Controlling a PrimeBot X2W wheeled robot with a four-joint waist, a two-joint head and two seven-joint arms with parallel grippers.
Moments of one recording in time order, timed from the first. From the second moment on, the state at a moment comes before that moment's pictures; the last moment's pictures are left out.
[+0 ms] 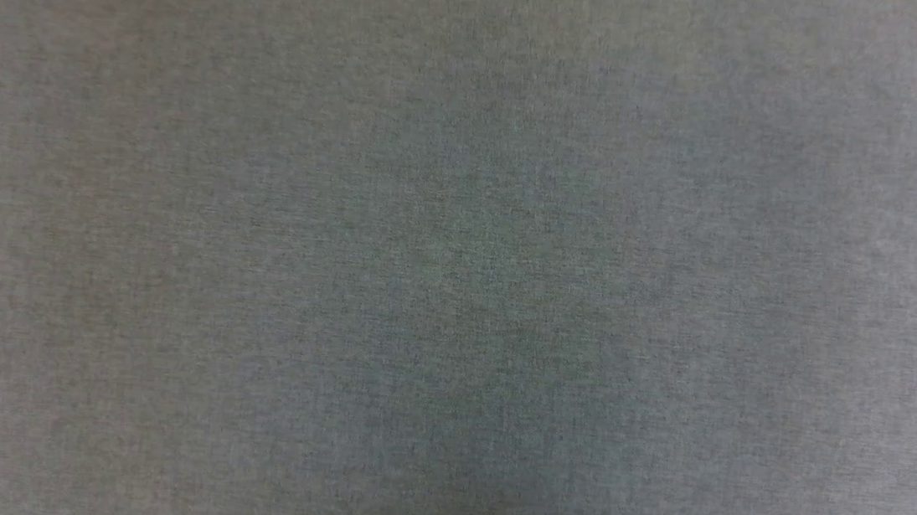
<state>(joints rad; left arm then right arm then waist) -1.54 0.37 0.00 0.62 -0.59 -0.06 0.16 -1.52 -0.05 -0.19 0.54 0.28 0.13 0.51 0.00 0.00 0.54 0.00</state>
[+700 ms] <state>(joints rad) -0.97 0.26 -0.09 0.64 -0.76 -0.12 0.02 -0.82 -0.07 -0.15 0.31 0.50 0.13 0.47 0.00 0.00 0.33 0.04</state>
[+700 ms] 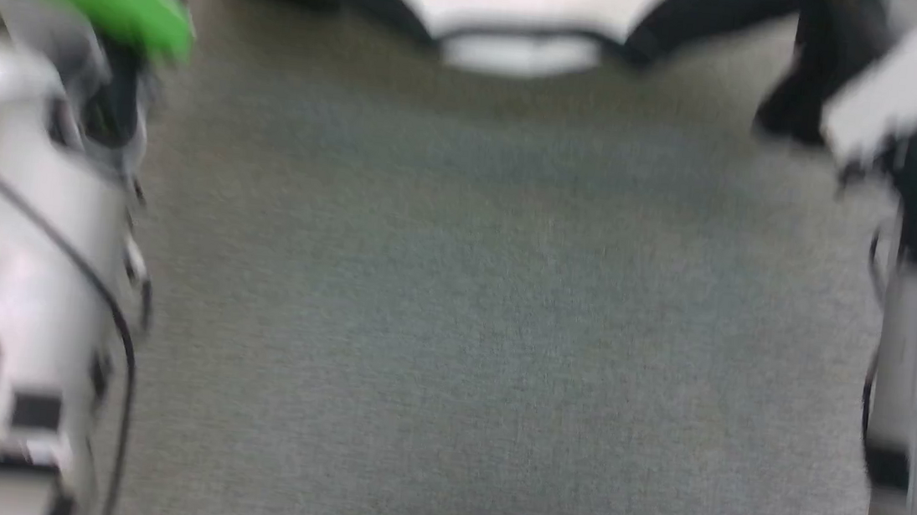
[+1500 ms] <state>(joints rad) 0.13 0.24 -0.10 0.09 -0.84 0.21 0.28 0.10 -0.05 -0.24 -0.08 0.52 0.13 0.65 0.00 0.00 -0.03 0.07</state>
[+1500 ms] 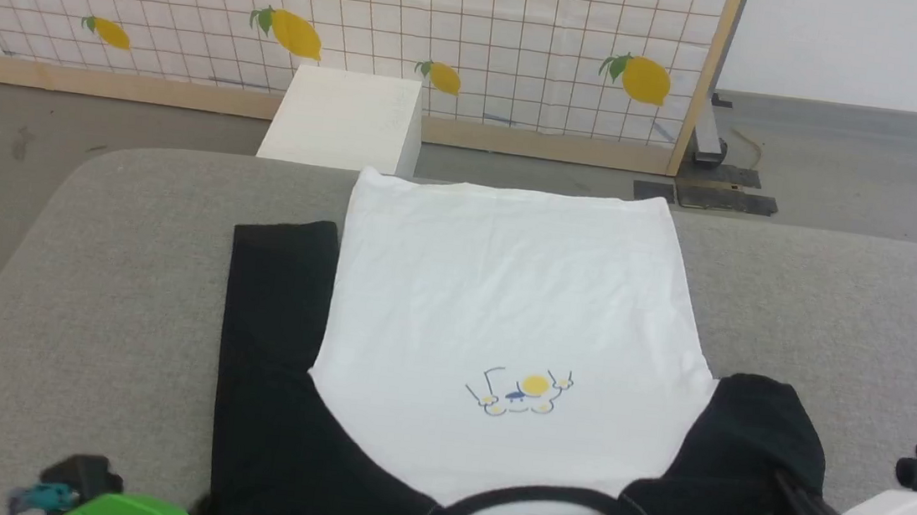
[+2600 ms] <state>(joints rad) 0.06 0.30 -0.07 0.04 -0.78 0.24 0.20 0.11 -0.05 -0.34 -0.13 0.49 0.13 0.80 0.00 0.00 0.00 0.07</state>
